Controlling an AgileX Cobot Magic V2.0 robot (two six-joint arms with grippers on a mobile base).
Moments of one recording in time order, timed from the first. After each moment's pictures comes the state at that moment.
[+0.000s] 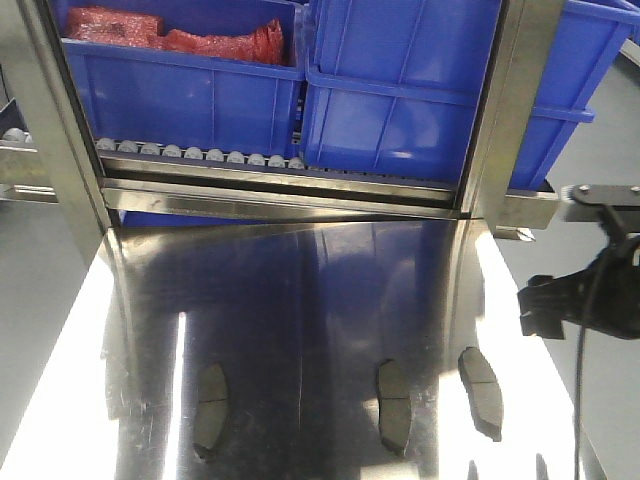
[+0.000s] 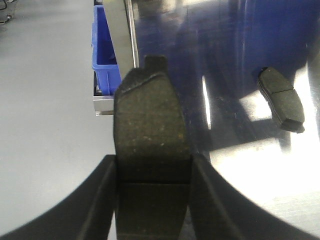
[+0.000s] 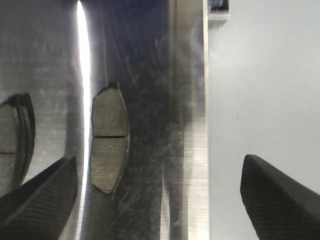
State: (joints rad) left arm -0.19 0.20 -0.50 0.13 1.04 -0.11; right arm 0.10 1.40 -0.99 0.02 0.88 0.06
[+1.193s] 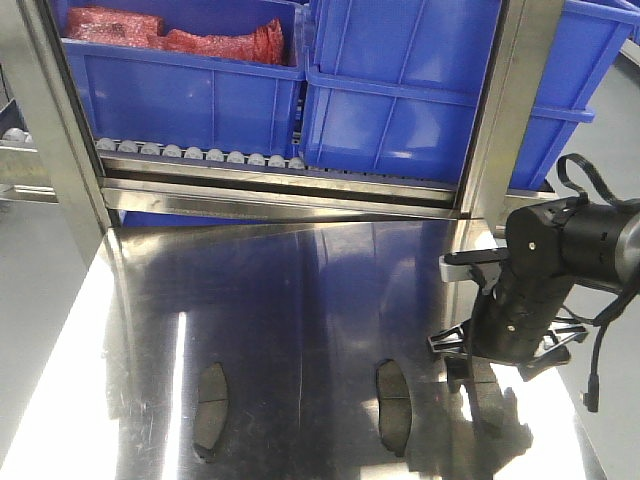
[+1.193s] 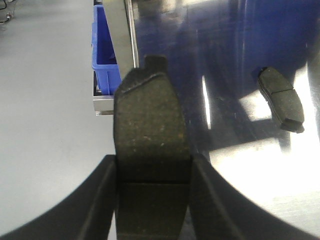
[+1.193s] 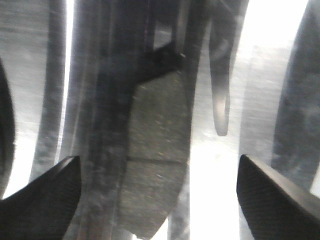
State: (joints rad) left arm -0.19 0.20 -0.50 0.13 1.04 -0.11; right arm 0.26 1.80 -1.12 -0.01 0.94 0.13
